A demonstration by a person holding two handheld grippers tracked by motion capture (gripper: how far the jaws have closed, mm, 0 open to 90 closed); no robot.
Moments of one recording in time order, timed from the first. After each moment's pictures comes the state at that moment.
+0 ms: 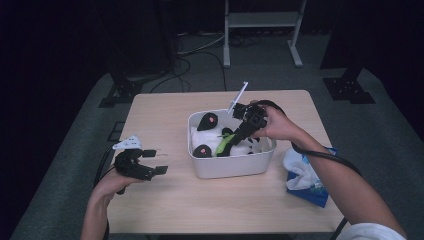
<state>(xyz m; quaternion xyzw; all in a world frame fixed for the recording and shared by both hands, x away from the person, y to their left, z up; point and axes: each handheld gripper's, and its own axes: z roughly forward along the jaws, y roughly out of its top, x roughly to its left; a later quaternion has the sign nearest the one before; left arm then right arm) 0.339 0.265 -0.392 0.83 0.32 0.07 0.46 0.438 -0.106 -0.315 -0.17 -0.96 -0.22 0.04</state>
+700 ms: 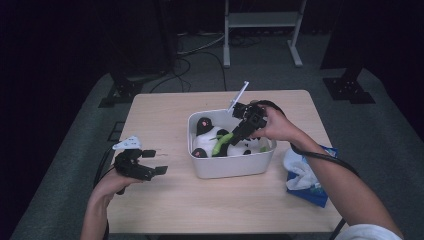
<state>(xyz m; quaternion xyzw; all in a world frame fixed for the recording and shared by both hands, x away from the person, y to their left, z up) 0.339 0.266 -0.394 0.83 0.32 0.07 0.45 0.440 -0.106 -0.317 -0.18 -0.95 -0.24 0.04</state>
